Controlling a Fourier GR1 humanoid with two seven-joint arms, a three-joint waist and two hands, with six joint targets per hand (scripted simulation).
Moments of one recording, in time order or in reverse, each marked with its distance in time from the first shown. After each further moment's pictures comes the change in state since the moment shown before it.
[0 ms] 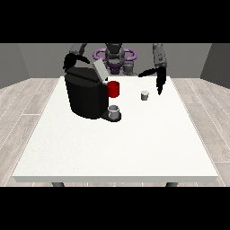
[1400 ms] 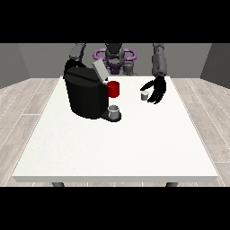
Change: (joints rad) left arm -0.183 0.050 -0.094 0.385 -0.344 0.130 -0.094; right arm -0.109 -0.004 -0.010 0.156 0.043 -0.056 0.038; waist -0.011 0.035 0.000
